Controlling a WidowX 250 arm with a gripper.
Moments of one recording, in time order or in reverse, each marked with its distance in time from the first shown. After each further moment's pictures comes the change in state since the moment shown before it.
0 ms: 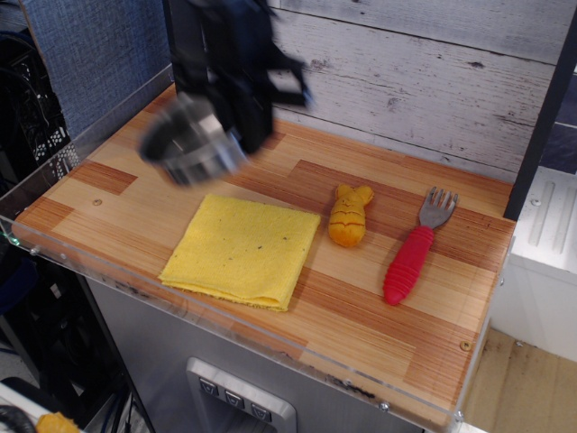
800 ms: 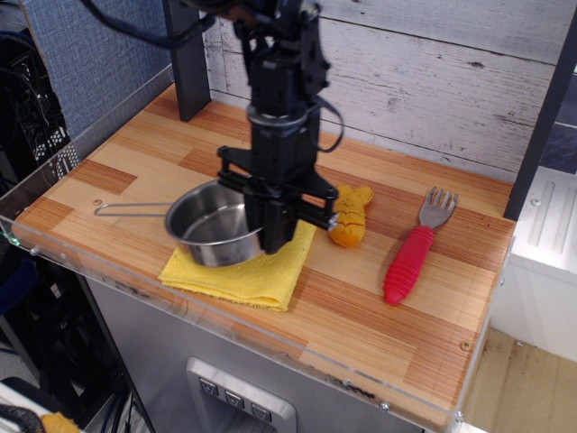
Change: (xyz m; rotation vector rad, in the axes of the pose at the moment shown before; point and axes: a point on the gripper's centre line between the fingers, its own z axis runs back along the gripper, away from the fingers) arm -0.019 0.011 -0.065 0.106 0.172 -0.057
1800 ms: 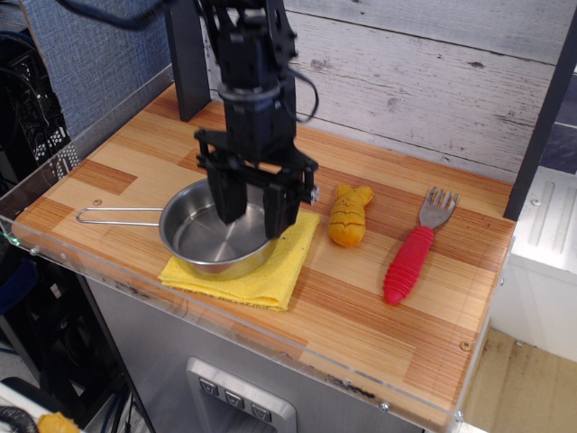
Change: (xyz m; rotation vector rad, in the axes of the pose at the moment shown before) arm -0.003 0.011 0.026 -0.064 -0.052 0.028
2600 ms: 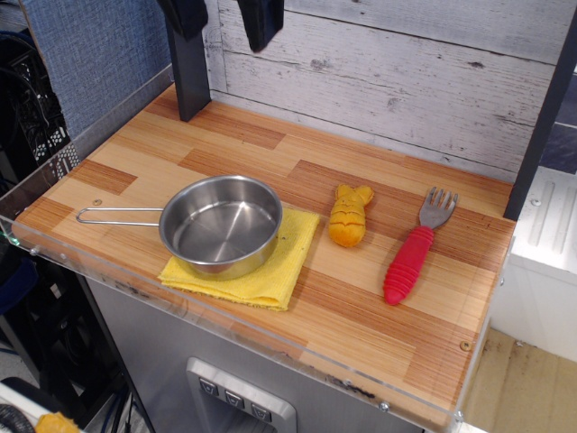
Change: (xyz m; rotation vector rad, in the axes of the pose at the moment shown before) arm 0.012 0.016 0.134 0.021 -0.321 0.060
